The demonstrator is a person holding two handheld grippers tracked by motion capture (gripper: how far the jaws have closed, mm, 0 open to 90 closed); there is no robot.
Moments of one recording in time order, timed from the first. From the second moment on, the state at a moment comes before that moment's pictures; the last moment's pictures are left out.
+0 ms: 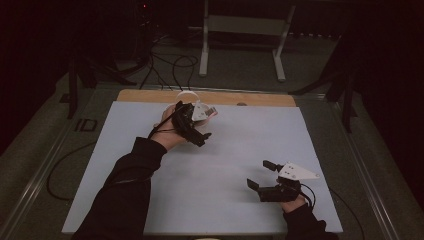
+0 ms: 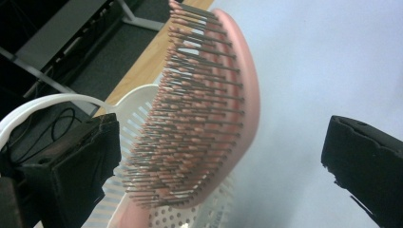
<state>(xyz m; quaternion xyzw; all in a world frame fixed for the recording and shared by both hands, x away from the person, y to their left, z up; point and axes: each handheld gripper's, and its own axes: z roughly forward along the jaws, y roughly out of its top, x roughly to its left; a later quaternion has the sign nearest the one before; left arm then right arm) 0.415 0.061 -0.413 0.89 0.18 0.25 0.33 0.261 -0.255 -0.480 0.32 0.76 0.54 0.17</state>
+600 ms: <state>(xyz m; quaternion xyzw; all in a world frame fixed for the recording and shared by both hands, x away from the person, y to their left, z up) 0.404 0.074 -0.400 0.89 0.19 0.21 0.36 0.260 -0.254 -0.480 0.32 0.76 0.54 0.17</state>
